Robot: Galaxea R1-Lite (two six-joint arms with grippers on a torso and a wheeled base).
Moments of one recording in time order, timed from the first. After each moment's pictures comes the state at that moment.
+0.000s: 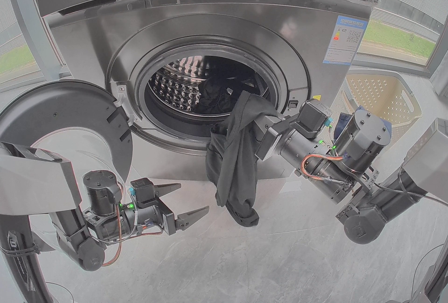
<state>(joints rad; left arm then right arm) -0.39 2.12 -0.37 -1.55 -0.47 -0.01 0.70 2.00 -0.82 -1.52 0.06 0.14</state>
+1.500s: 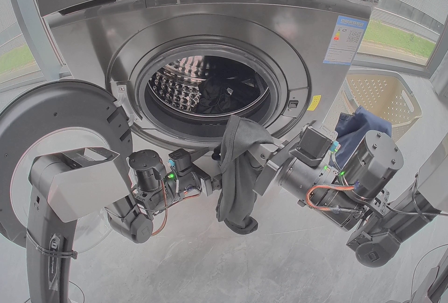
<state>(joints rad) -0.44 2.41 -0.92 -1.54 -0.40 -0.05 0.80 1.93 -0.67 -1.54 0.06 0.14</state>
